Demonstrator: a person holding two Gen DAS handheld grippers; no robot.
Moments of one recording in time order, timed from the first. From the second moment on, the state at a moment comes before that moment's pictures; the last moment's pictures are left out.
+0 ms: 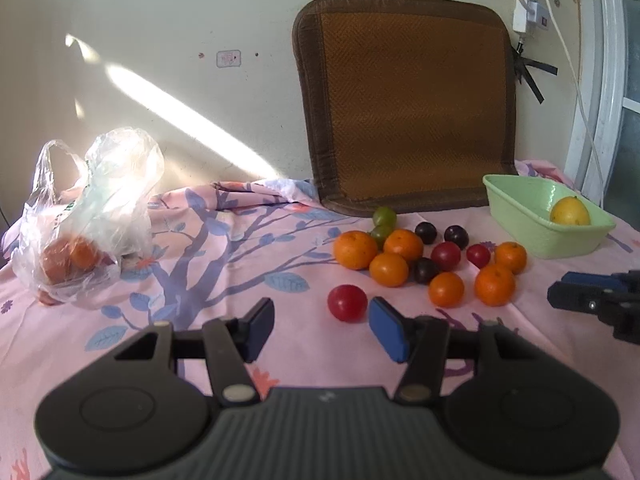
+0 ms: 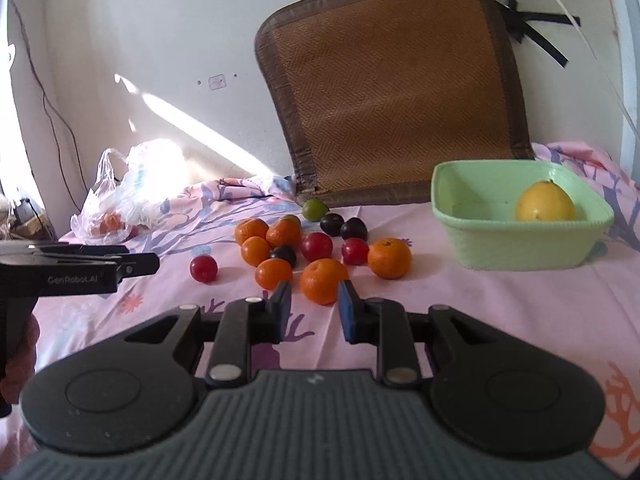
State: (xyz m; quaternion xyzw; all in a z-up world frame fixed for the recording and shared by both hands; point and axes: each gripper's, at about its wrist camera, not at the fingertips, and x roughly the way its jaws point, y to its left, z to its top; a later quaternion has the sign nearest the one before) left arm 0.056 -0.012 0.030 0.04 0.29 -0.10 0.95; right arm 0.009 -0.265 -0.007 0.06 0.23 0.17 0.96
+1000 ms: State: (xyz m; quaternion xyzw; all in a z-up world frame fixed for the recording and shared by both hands) left arm 0.118 -0.129 0.065 0.00 0.26 -0.28 0.93; right arm 0.044 -0.314 -0.003 0.01 0.19 0.04 0.98
